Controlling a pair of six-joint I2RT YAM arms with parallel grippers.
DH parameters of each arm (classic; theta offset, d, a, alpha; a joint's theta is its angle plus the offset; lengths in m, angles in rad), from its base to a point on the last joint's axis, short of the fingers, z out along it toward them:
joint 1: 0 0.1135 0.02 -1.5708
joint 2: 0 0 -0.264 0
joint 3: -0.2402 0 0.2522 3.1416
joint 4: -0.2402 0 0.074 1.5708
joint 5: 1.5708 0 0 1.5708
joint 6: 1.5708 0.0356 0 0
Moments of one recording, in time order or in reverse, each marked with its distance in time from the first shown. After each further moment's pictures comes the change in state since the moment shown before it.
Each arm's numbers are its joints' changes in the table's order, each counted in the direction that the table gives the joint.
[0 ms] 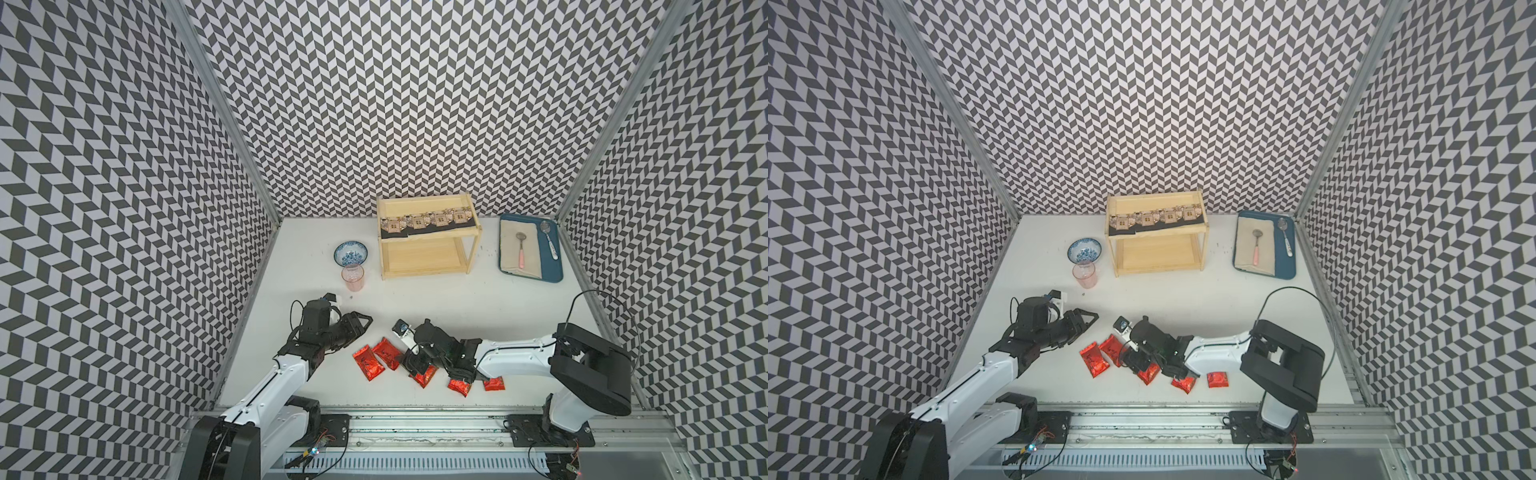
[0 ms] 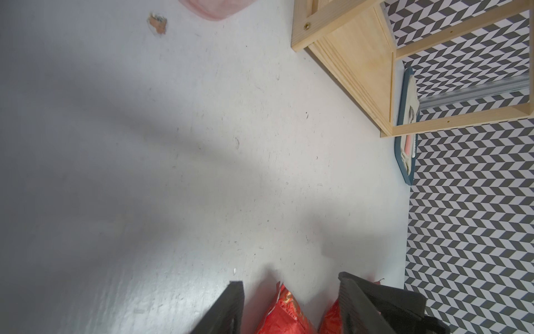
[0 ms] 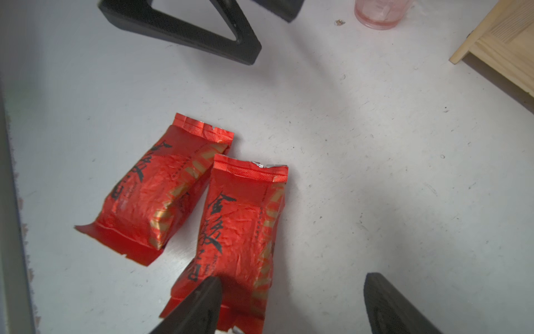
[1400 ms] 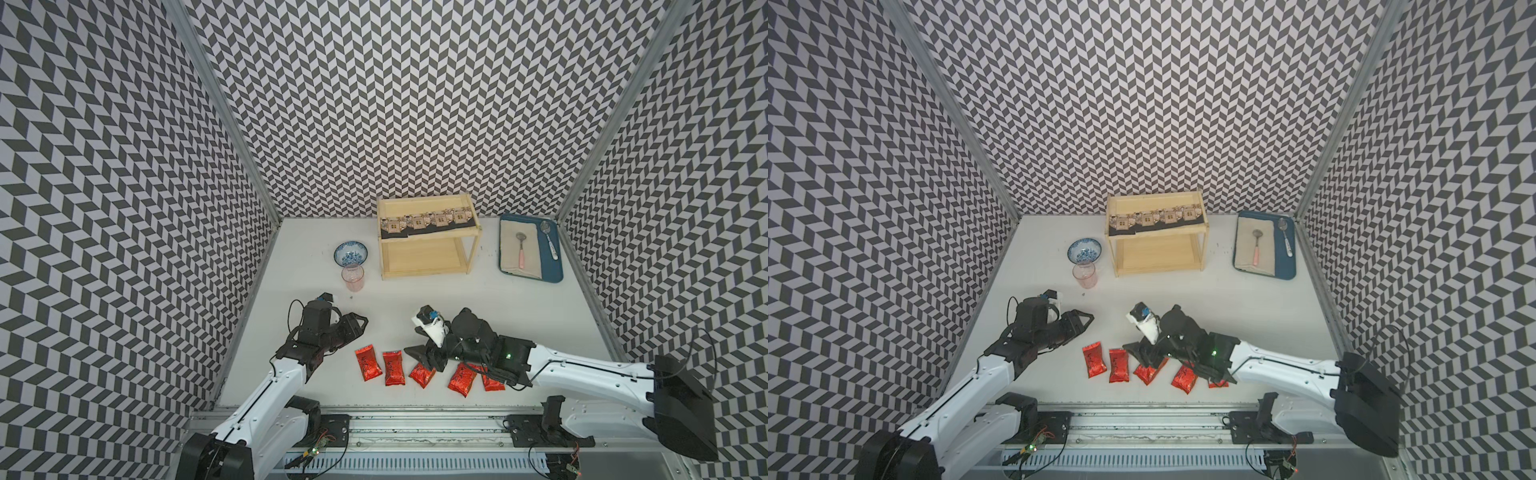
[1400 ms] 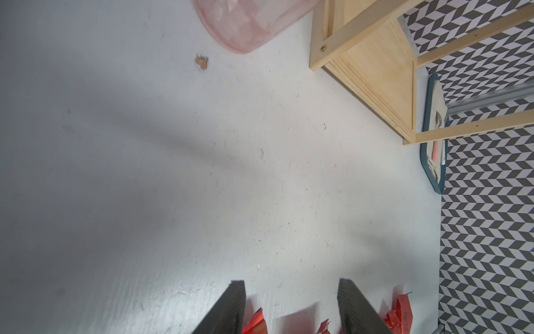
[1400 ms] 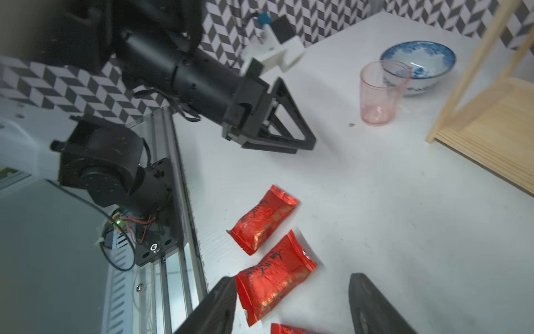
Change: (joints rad) left arm -0.037 -0.081 -0.024 -0.141 -0.133 0.035; right arm -0.005 -0.412 0.077 -0.082 -0.160 0.073
